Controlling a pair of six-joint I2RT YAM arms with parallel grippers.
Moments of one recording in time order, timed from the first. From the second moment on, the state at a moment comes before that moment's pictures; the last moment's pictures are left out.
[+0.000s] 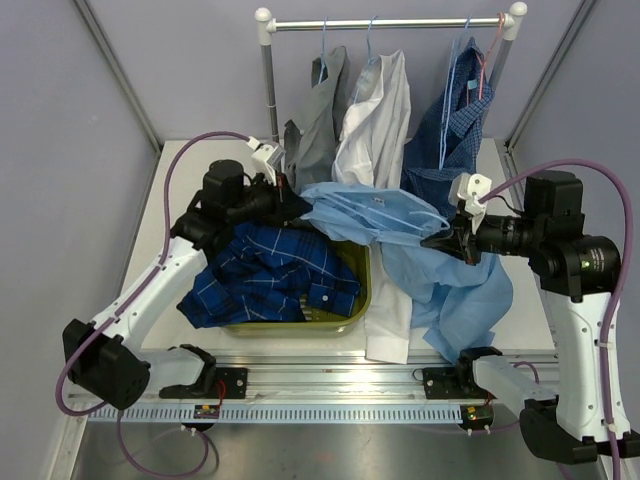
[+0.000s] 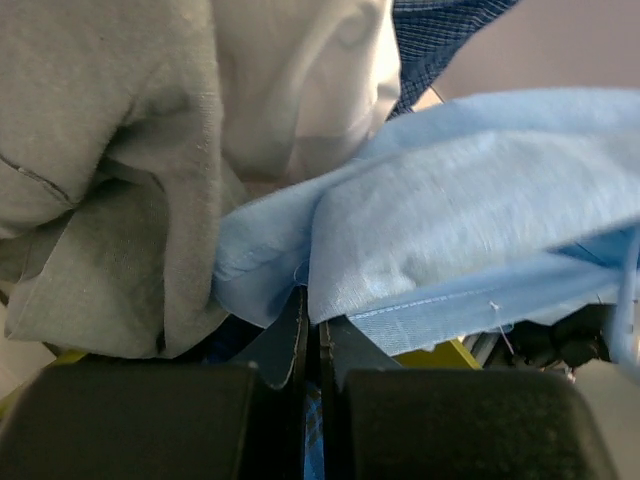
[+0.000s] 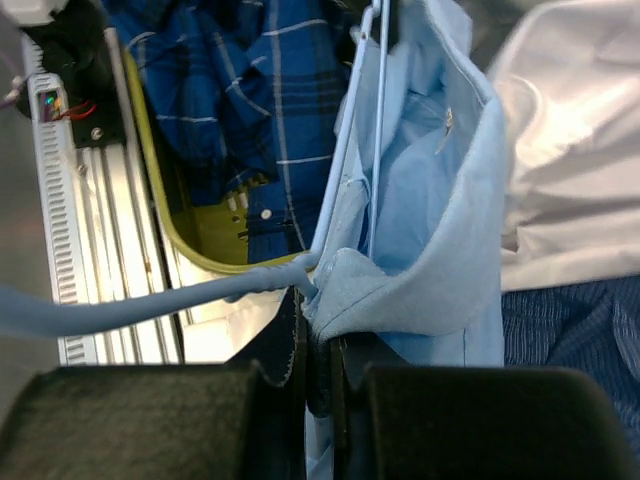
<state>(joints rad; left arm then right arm) -0.46 1.25 1.15 -0.23 0.47 -0.33 0.12 1.01 1.60 -1.27 -1.00 -0.78</state>
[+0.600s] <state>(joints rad) -0.50 0.82 0.96 -0.13 0.65 0.12 0.11 1.03 1.53 -1.28 -0.83 -0.81</state>
